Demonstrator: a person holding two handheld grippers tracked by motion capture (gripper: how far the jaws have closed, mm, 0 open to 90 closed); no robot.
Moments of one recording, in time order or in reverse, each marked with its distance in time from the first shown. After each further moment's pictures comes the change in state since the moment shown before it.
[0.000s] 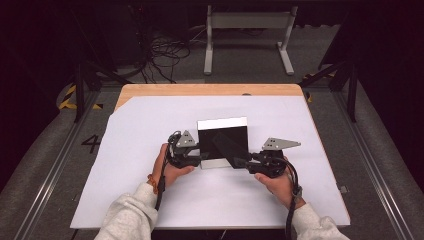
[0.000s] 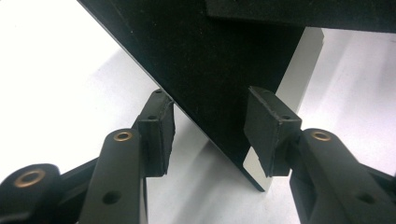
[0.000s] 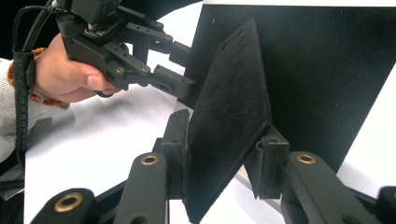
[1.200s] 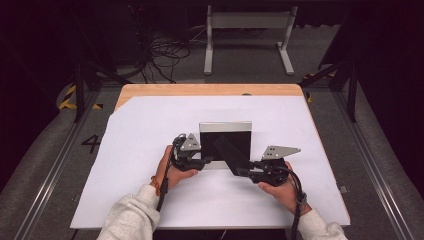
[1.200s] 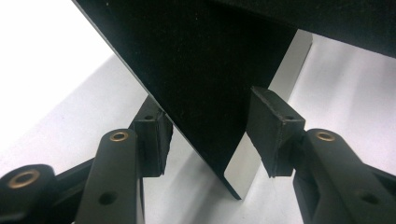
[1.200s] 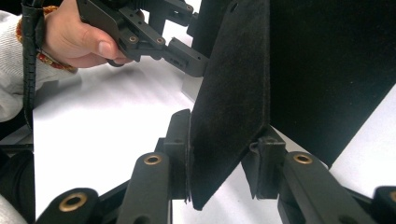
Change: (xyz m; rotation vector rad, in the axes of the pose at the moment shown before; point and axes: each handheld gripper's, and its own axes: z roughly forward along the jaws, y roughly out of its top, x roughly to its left) left arm -0.010 0.000 0.008 -0.002 -0.040 0.033; right arm 0.009 -0.013 -0.009 0.087 0.017 -0.071
